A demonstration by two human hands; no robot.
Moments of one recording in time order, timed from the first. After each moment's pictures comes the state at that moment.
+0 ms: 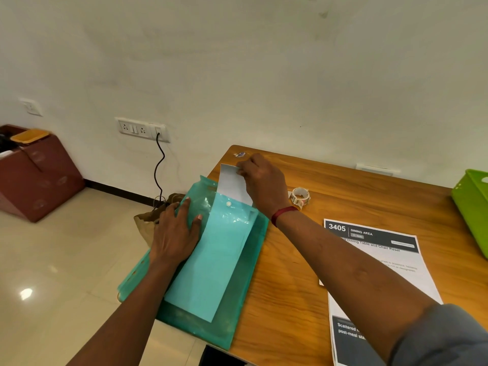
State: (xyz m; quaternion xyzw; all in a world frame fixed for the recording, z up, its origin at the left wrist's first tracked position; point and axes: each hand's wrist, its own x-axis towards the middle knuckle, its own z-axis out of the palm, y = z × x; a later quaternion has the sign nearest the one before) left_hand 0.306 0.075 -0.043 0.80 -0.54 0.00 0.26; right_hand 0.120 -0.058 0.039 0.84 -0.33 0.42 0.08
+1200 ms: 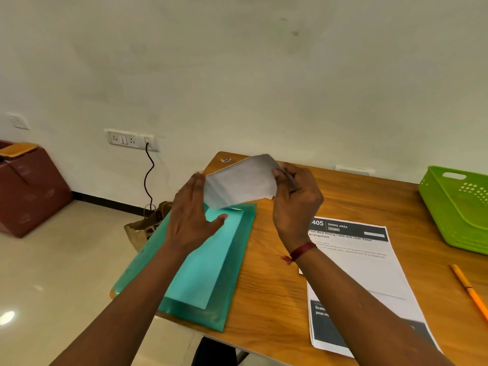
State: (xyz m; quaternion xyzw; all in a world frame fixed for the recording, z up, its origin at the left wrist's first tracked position) left_hand 0.245 0.069 0.013 0.68 -0.65 0.08 0.33; right_hand 0.041 0.036 0.076 0.58 -0.37 0.72 -0.08
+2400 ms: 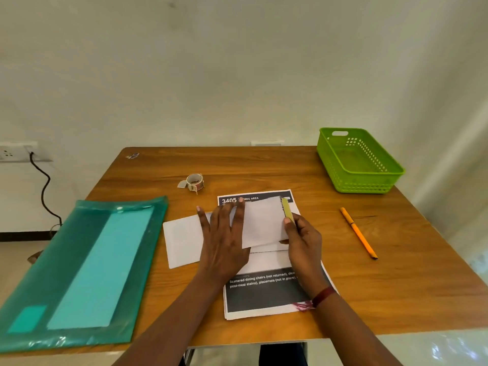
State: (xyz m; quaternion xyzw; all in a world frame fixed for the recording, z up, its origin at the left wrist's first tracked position) left_hand 0.001 0.070 -0.043 0.56 -0.79 0.11 0.21; right_hand -0.168 0.102 -0.023 0.45 -0.57 0.60 -0.34
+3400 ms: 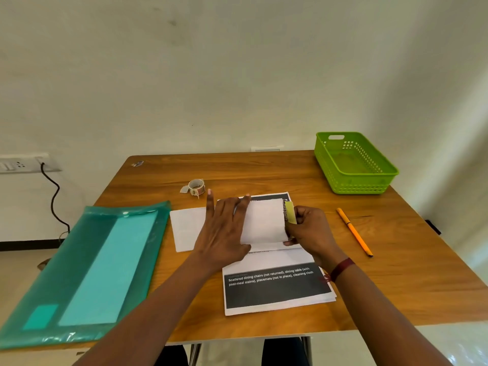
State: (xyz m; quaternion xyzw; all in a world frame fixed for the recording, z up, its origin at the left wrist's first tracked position) left_hand 0.012 0.065 -0.004 0.47 -0.85 0.16 0.18; right_hand -0.205 0.089 0.014 0.50 -0.60 0.48 -0.41
